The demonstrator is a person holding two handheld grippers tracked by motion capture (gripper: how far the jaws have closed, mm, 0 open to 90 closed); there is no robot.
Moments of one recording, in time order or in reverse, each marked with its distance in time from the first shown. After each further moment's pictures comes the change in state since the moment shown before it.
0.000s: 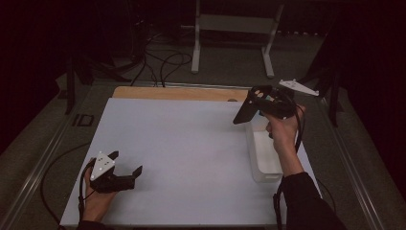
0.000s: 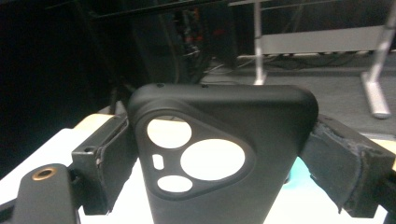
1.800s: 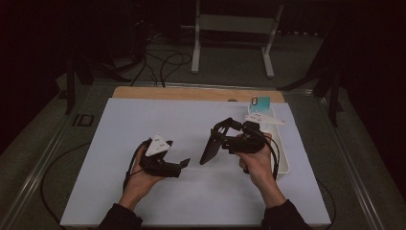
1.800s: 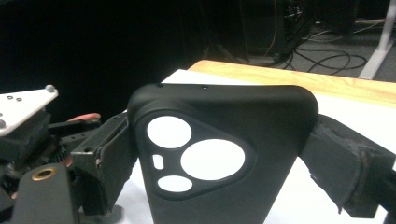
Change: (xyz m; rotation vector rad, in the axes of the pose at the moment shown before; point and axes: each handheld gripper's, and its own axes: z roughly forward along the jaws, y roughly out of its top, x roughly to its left) left arm -0.077 0.075 0.068 0.097 -0.267 0.090; right arm 0.094 -0.067 -0.024 0.128 0.375 -0.031
